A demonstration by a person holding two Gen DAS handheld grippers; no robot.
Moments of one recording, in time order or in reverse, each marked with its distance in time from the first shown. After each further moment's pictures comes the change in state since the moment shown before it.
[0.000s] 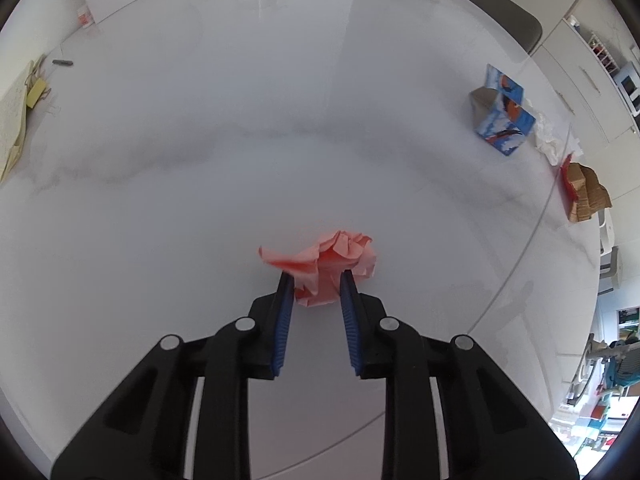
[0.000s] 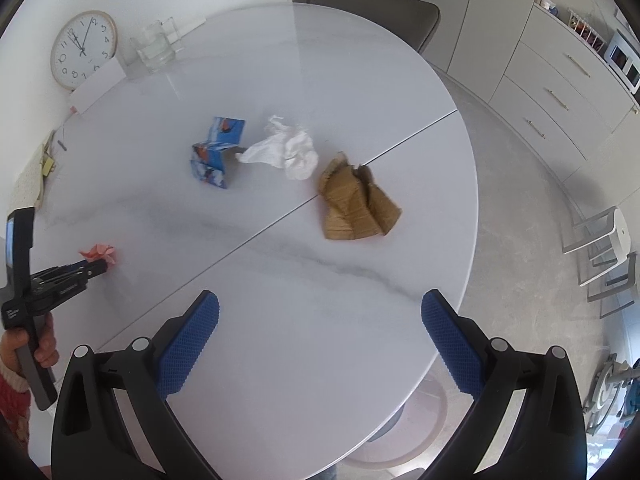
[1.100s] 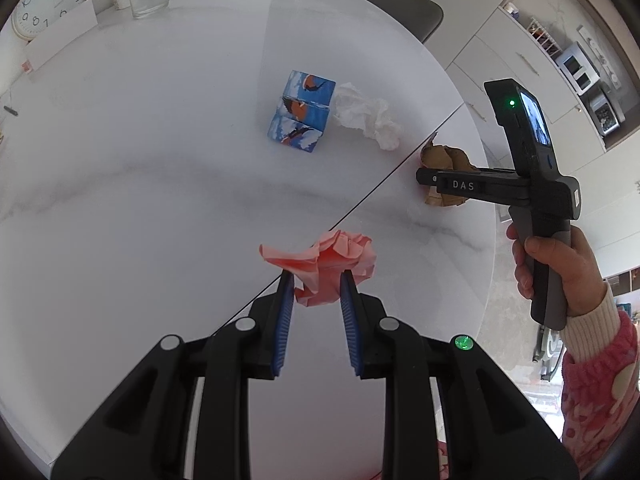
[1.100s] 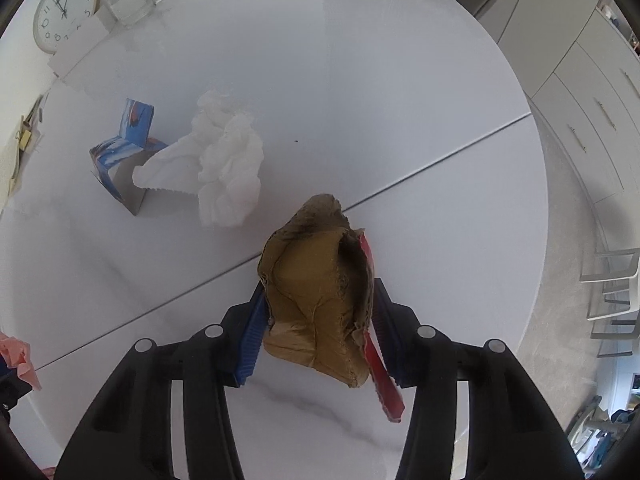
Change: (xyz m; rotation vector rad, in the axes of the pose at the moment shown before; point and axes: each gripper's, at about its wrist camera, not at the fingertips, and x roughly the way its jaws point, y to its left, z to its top) left arm -0.058 -0.143 -0.007 0.087 -0.018 -0.177; right arm 0.124 -0.027 0.055 -0.110 0.145 0.050
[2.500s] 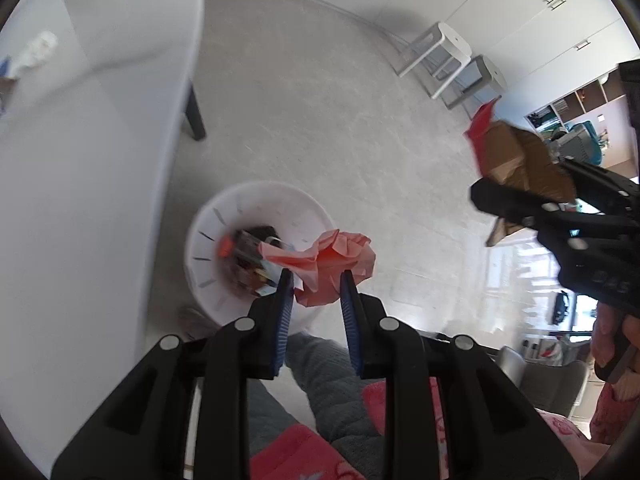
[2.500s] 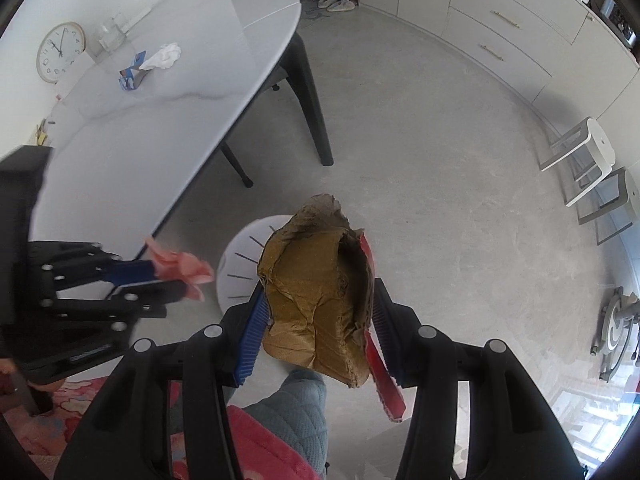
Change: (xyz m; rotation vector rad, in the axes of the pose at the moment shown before) left arm 0.086 -0.258 -0.178 0.453 0.299 -0.192; right arm -0.166 -0.153 -0.351 0.241 -0.048 -0.017
